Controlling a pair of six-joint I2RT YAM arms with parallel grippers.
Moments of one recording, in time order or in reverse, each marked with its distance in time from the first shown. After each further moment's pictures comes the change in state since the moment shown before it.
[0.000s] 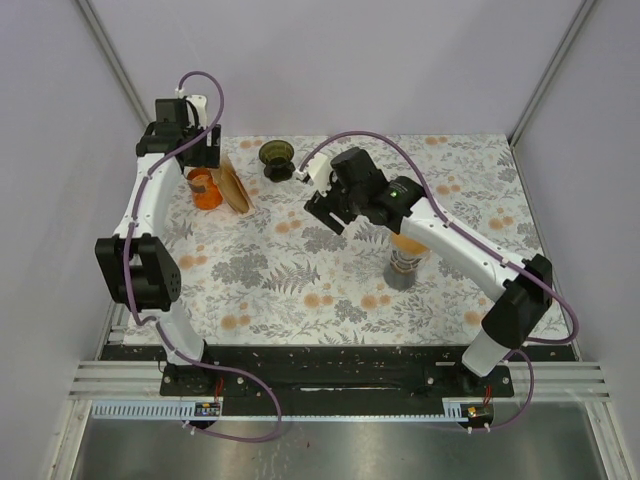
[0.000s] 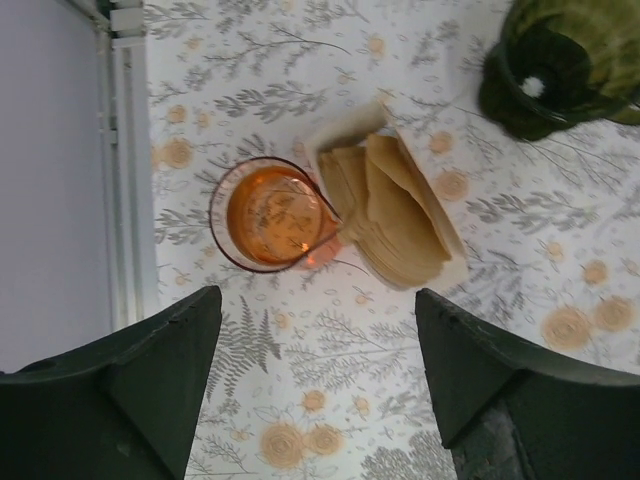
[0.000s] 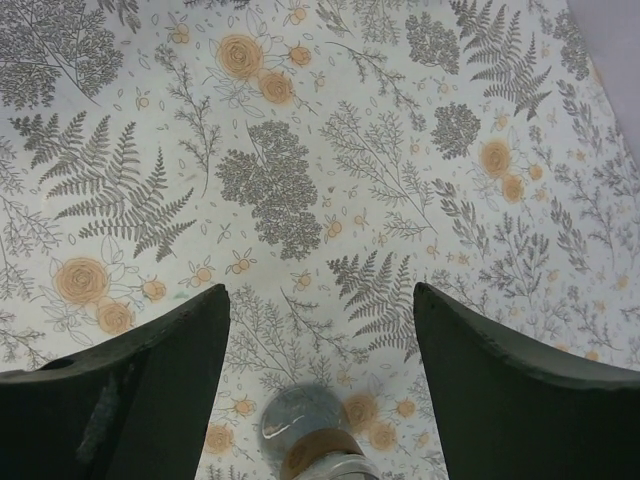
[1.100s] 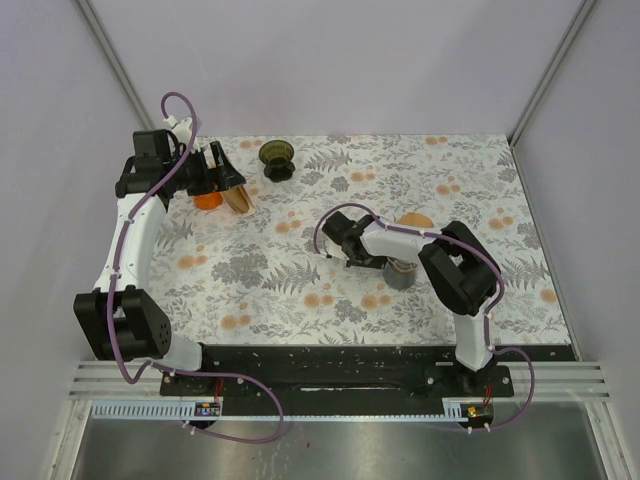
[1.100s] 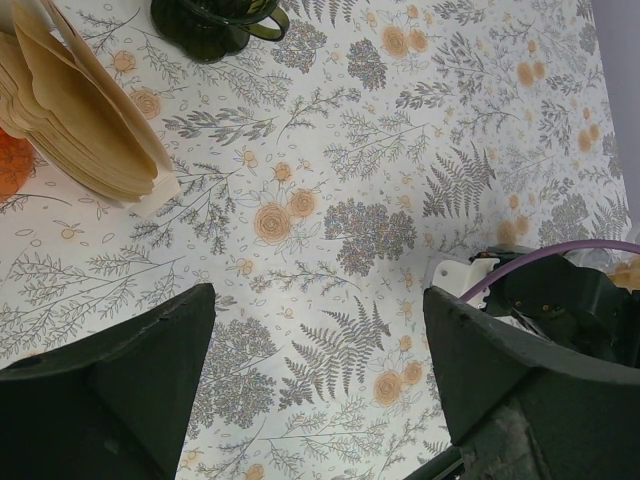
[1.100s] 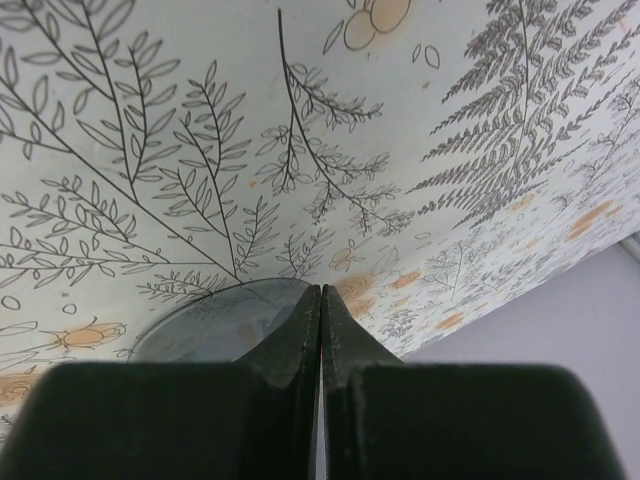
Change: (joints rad) left arm 0.064 -0.311 -0.328 0.053 0.584 -0.307; right arm -0.020 0.328 -0.327 -0.072 0.401 -0.270
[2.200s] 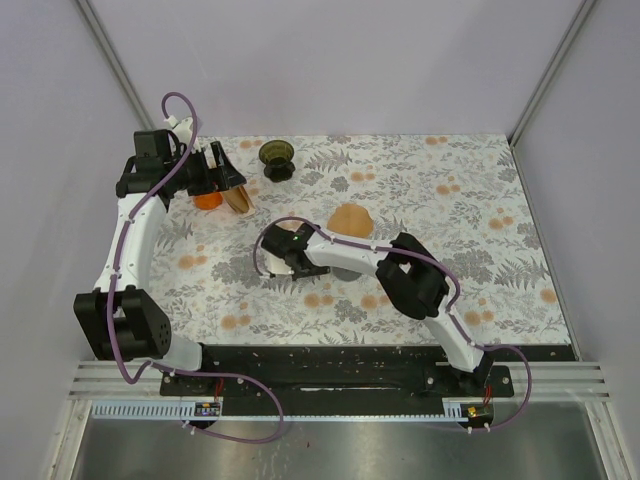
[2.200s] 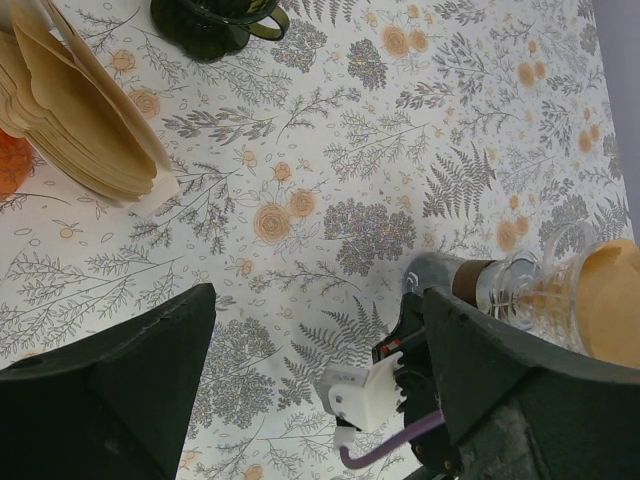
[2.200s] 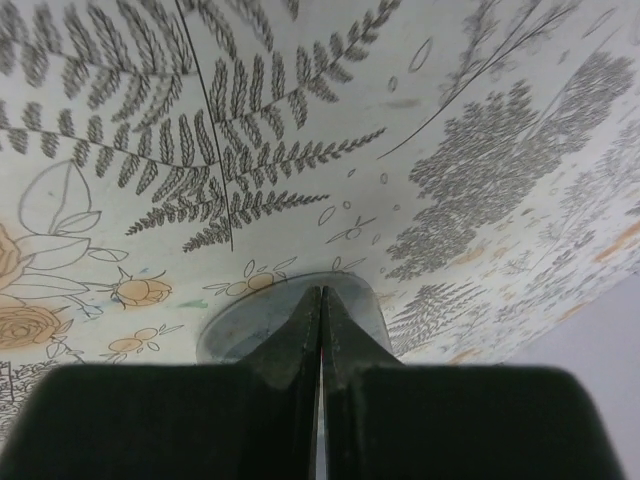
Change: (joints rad) left arm -0.004 0.000 0.000 0.000 -0.007 -0.003; right arm 0.257 0.265 0.489 -0.180 -0.093 -0.075
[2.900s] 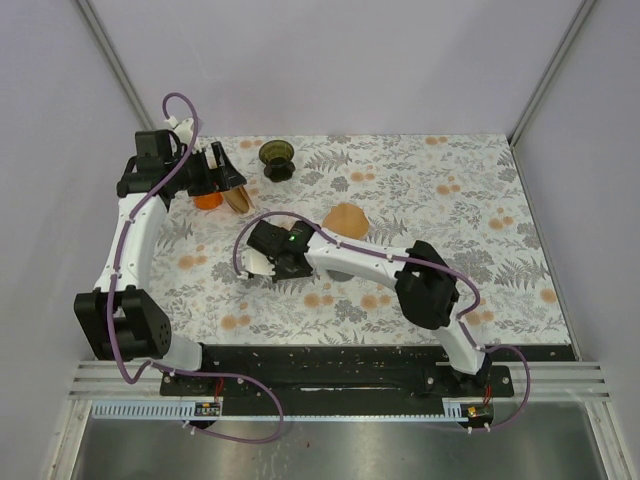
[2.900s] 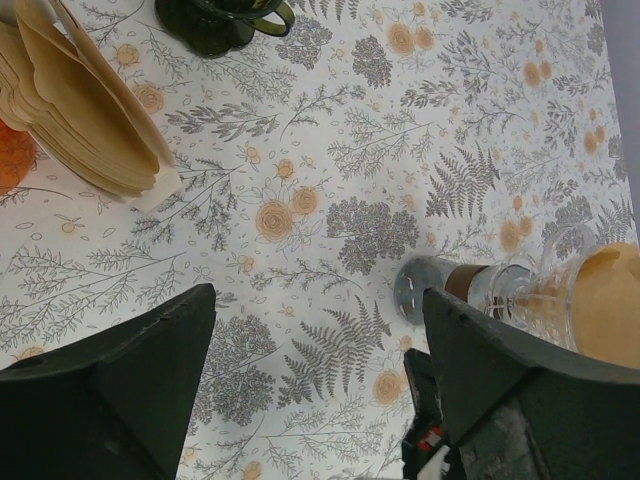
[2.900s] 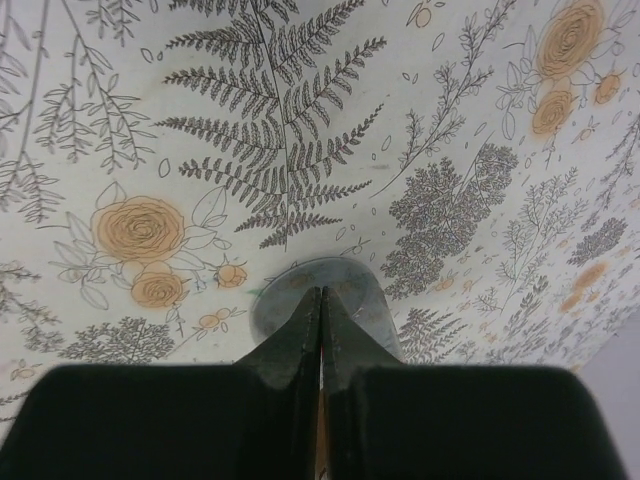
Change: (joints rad) left arm -0.005 -0.001 0.000 -0.008 -0.016 -0.004; right arm 0.070 -0.132 0.053 -0.012 -0.178 0.056
